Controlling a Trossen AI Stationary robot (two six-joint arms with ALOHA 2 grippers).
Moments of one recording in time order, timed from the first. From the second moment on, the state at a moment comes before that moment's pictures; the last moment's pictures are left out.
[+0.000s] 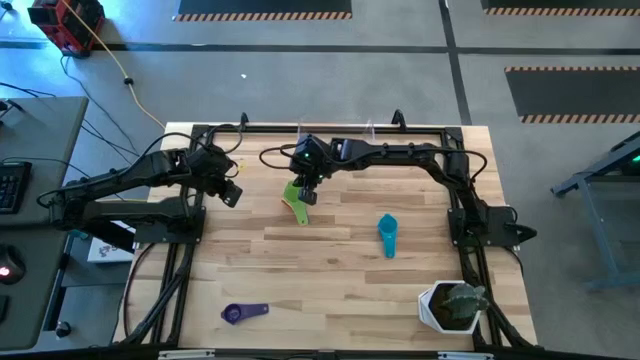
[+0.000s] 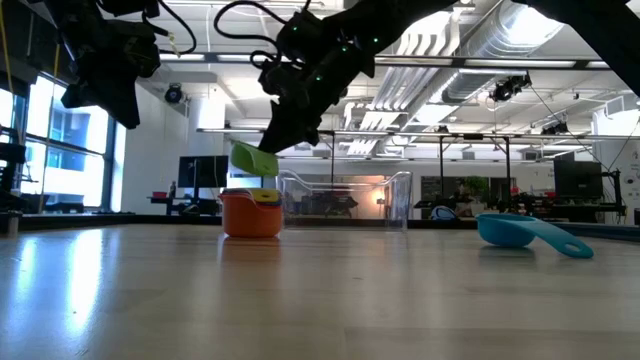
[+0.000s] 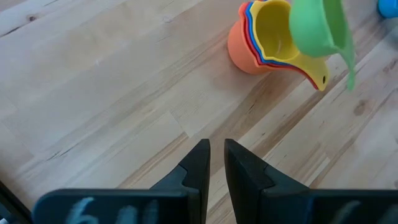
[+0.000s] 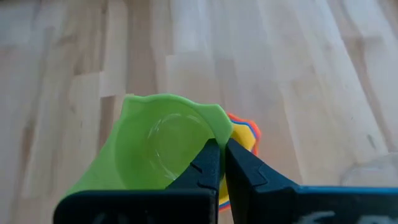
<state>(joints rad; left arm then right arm) 0.38 0.79 0.76 -1.02 0.04 -0.60 -0.24 2.12 1.75 -0.48 -0.22 -0.04</state>
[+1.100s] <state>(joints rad) 0.38 0.79 0.76 -1.01 0.04 -0.64 -0.25 2.16 1.75 -0.48 -0.22 -0.05</state>
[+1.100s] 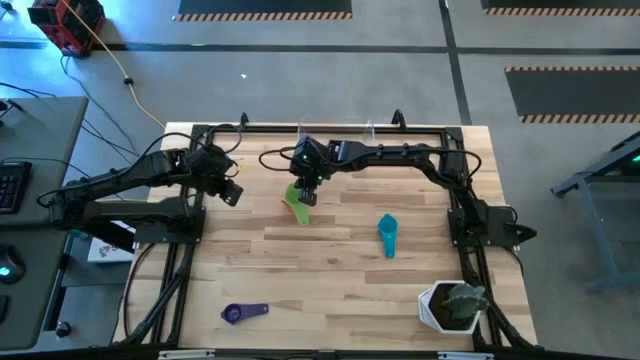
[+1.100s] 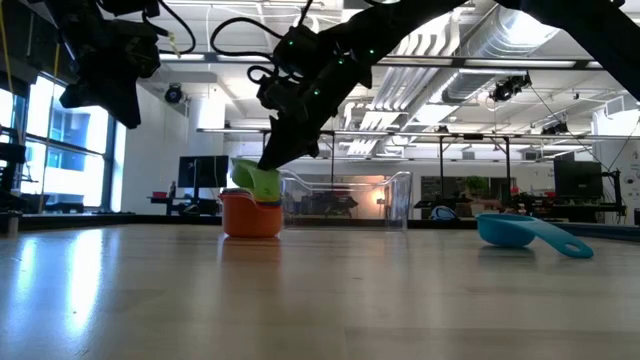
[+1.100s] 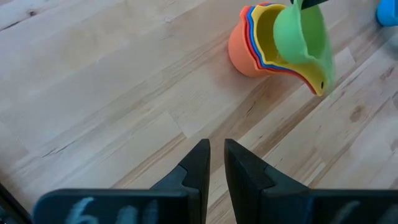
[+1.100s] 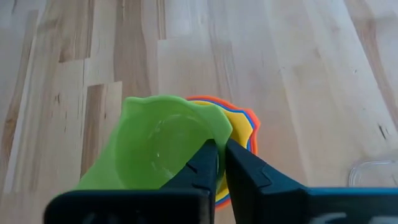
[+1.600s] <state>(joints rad) 0.38 0.79 0.76 -1.01 0.04 -0.64 -0.25 2.14 1.75 -0.54 -0.19 0.01</state>
